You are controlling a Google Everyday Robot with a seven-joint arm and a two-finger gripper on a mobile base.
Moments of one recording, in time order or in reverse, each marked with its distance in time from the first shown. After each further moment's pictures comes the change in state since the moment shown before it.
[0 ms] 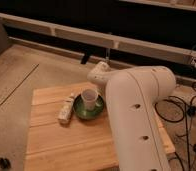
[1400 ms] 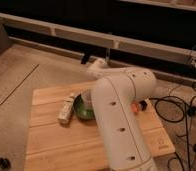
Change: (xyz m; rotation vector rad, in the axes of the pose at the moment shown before) arm -0.064 0.014 0.016 0.064 -0.037 -0.021
